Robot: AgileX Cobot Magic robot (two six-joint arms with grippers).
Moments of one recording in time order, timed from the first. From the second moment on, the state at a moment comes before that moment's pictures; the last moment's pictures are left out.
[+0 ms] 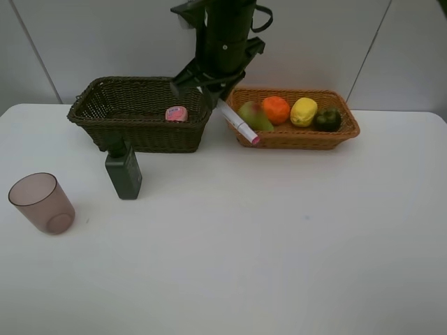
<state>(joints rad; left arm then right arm) 0.07 0.00 -0.42 -0.16 1.08 0.11 0.72 2.16 -2.07 -0.17 1.22 -0.09</state>
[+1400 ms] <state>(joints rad) 0.07 0.00 -0.42 -0.16 1.08 0.11 0.72 2.40 -2.10 0.09 0.35 -0.31</state>
